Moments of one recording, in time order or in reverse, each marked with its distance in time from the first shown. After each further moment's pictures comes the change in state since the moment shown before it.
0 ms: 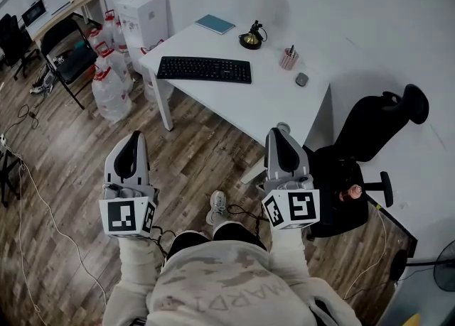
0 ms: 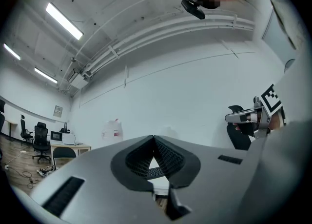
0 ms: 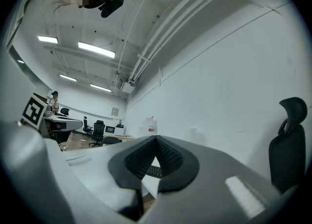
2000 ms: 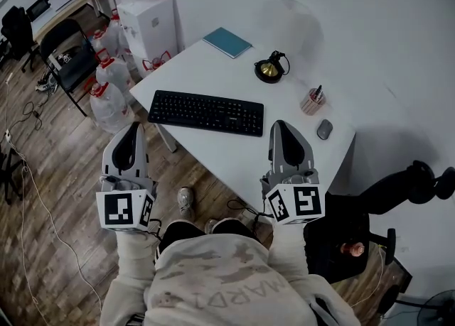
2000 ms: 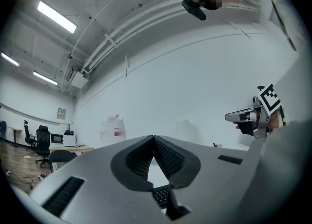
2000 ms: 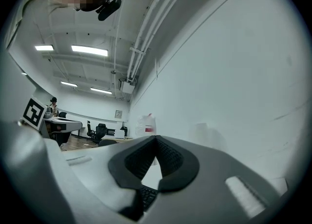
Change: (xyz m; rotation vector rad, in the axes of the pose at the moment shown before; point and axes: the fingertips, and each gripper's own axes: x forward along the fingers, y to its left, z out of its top) left arm 0.298 0.051 -0.050 0.043 0.040 0.085; right arm 0.298 -0.134 -0.068 0.062 -0.003 0.100
